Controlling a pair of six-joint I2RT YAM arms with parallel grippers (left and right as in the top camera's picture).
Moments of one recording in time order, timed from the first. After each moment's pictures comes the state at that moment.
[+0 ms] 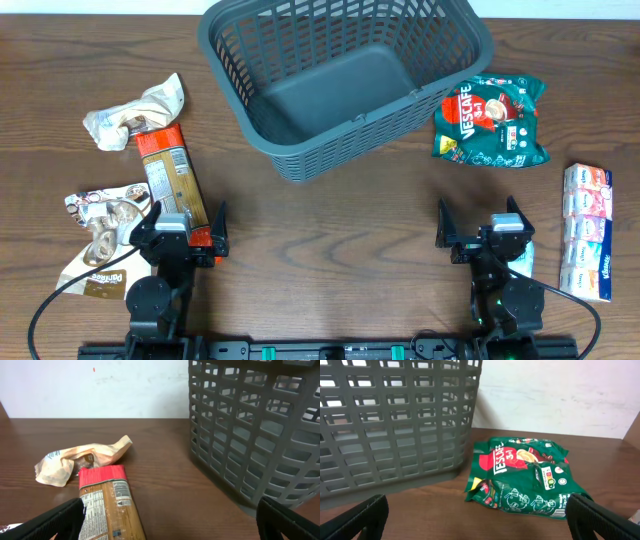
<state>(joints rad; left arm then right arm) -0.06 0.03 0.03 -0.13 -0.01 -0.02 0.11 0.01 0.02 -0.07 0.09 -0.04</state>
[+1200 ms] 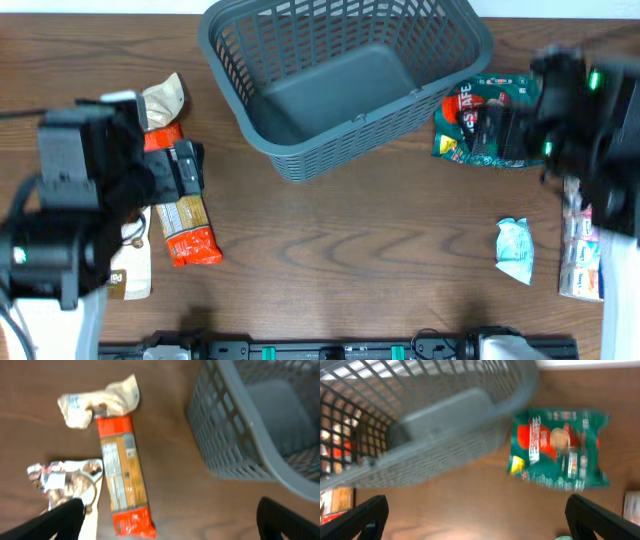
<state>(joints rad) -0.07 1.13 1.56 -1.29 -0.01 -0.20 0.02 1.34 1.82 -1.27 -0.19 0.05</state>
